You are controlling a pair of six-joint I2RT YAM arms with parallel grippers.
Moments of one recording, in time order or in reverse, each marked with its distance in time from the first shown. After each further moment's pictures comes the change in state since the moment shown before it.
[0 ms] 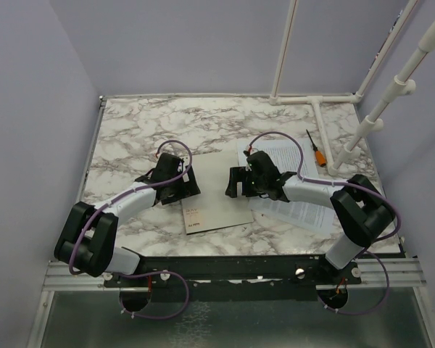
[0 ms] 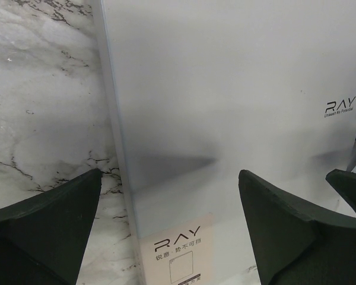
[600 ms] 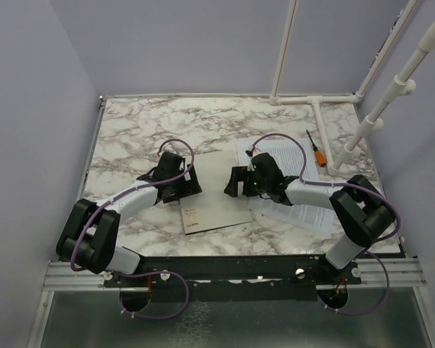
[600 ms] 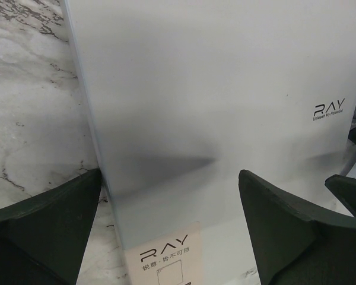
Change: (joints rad) left arm -0.014 0.027 0.016 0.022 0.000 0.002; right arm -0.010 -0.002 -0.069 0.163 -0.061 0.025
